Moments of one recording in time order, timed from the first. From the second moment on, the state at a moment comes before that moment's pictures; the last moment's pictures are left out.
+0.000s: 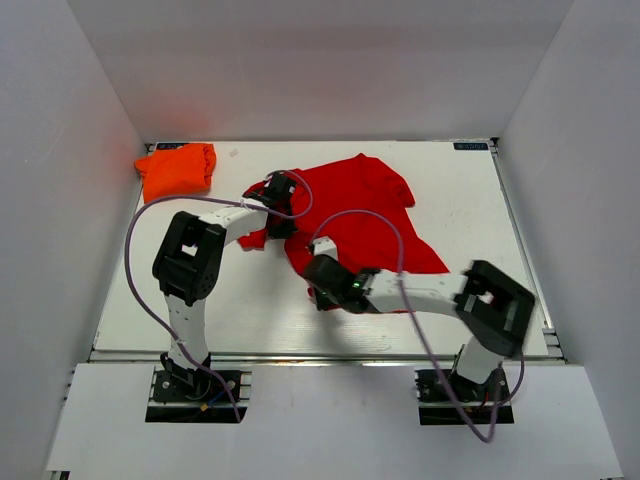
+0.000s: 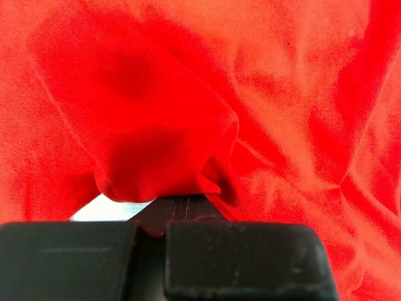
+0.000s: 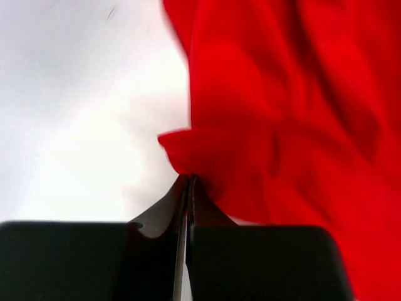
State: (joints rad) left arm -0.45 2.00 1.34 -0.40 -0.14 -0.57; right arm 1.13 1.72 0.99 -0.21 0.31 0.61
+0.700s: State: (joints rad) left arm -0.43 1.98 1.32 -0.44 -0.17 -0.56; right arm 1.17 1.20 0.46 0.00 -0.27 0.56
